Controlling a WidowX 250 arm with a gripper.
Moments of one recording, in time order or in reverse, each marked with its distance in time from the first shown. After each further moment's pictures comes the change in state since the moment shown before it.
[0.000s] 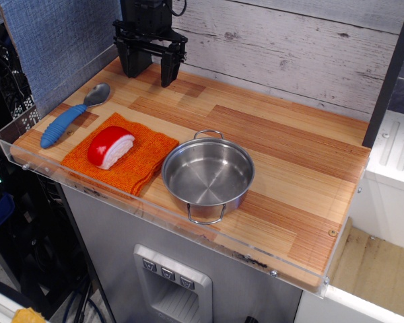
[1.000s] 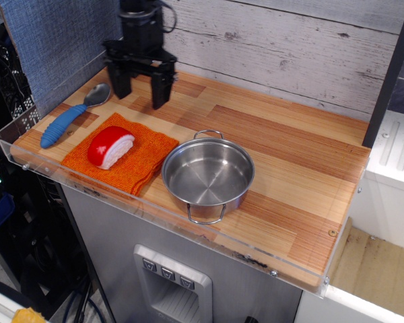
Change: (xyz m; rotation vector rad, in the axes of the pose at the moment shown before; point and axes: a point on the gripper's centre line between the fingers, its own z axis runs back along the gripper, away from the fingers) arm -0.050 -0.005 0.001 -0.062 -0.007 -0.066
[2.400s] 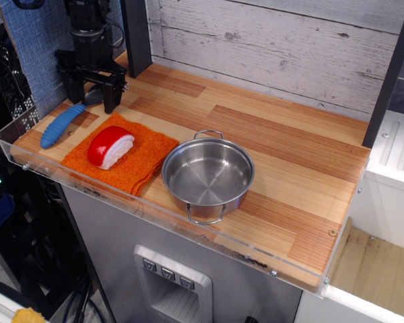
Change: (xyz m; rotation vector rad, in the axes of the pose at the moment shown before) arm -0.011 0.081 -0.042 0.125 0.035 0.123
